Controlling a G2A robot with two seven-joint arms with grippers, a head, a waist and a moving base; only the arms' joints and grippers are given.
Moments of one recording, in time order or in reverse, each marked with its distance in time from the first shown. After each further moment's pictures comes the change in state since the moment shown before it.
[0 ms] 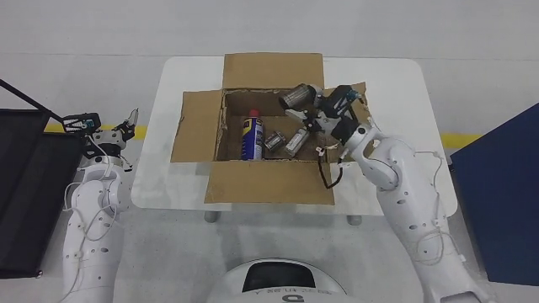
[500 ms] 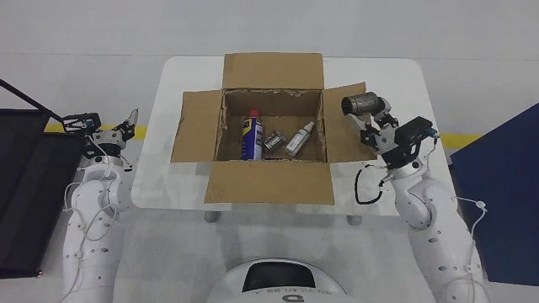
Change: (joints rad) left arm 0.000 0.000 0.000 0.000 0.000 0.000 0.000; right arm -0.319 0.028 0.266 -0.082 -0.001 0.107 -0.366
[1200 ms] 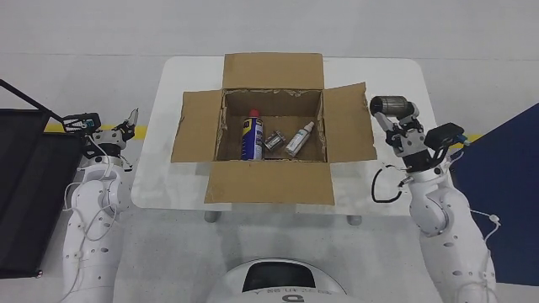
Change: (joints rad) left arm 0.000 0.000 0.000 0.000 0.000 0.000 0.000; right arm -0.046 0.007 0.119 0.059 0.127 0.009 -0.009
